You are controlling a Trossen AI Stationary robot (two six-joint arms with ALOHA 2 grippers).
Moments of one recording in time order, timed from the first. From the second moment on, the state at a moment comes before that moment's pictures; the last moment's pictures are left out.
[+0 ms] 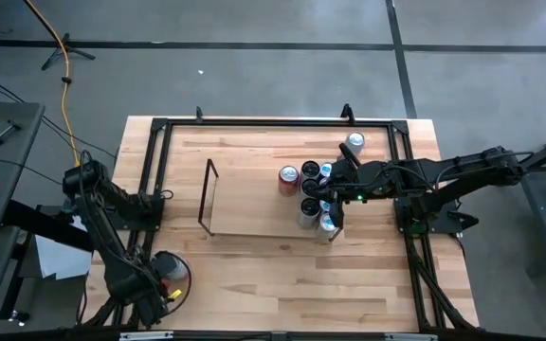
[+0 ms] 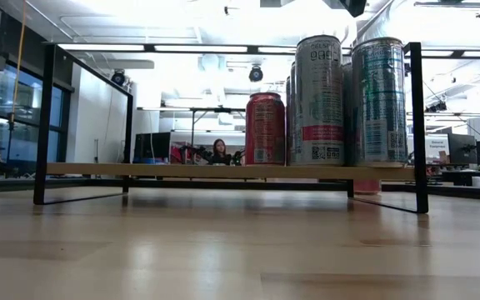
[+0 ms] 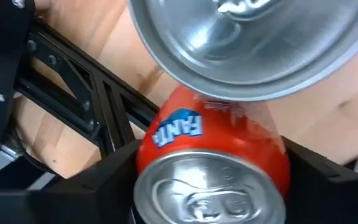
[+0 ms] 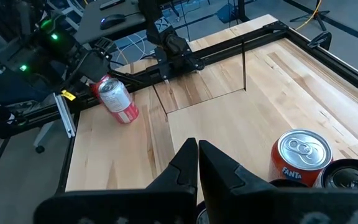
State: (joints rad) left arm -1.09 1.60 1.14 -1.28 0.14 -1.70; right arm 0.19 1.16 1.10 -0.36 0.24 0.40
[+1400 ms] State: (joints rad) left arm -0.19 1.56 1.95 -1.50 -0.25 -0.42; right arm 0.19 1.15 1.10 -0.10 0.40 0.28
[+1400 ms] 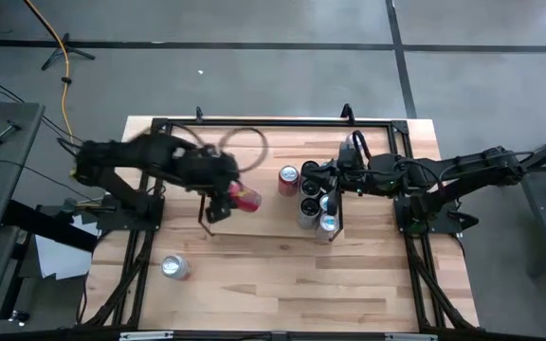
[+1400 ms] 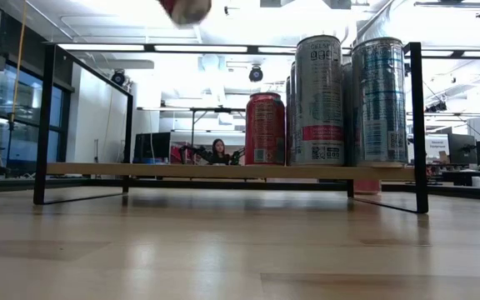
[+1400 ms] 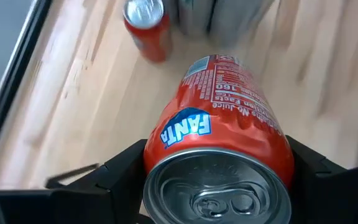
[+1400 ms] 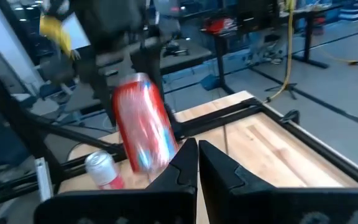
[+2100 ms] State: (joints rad) left arm -0.14 1.97 1.95 -1.54 -0.35 0.04; right arm 0.19 1.16 1.10 -0.11 0.47 0.26
